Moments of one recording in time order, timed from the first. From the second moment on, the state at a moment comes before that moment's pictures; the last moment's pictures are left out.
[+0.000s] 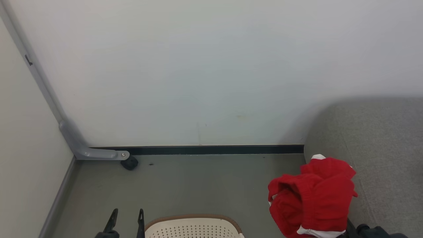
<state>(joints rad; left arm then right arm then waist) -0.07 0.10 -0.23 0.41 -0.25 0.11 -0.25 0.01 -0.20 0.28 0.12 0.19 -0.09 -0.25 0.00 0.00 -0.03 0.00</state>
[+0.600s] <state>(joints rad) -0.05 0.10 -0.24 0.34 -0.22 0.07 -0.25 0.00 -0.21 0.23 0.08 0.17 -0.10 -0.25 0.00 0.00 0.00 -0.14</state>
